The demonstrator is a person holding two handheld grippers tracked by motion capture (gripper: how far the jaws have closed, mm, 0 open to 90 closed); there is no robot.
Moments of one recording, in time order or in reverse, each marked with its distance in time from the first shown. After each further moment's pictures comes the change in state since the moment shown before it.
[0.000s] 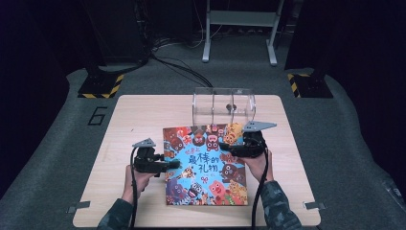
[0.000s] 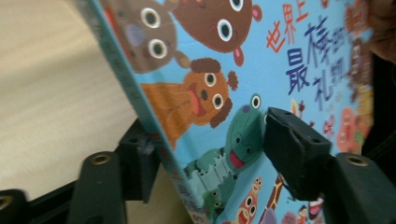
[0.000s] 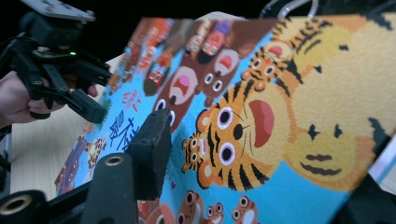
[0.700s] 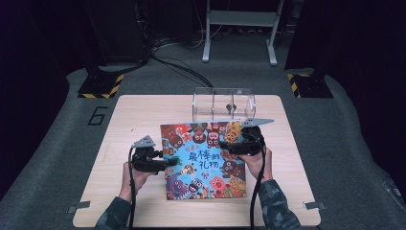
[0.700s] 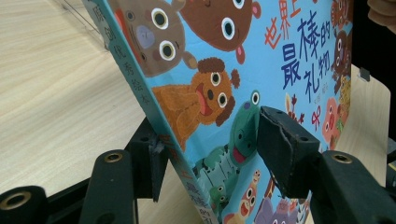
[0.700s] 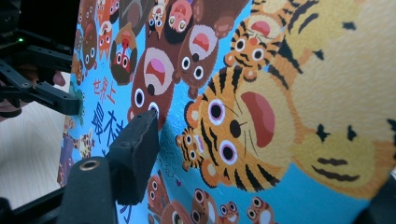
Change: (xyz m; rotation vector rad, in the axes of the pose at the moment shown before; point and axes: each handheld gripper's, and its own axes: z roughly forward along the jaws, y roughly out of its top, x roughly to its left) left arm -0.010 0.010 -0.009 0.010 0.061 0.095; right arm 0.005 0.013 0.003 0.087 -0.086 0.048
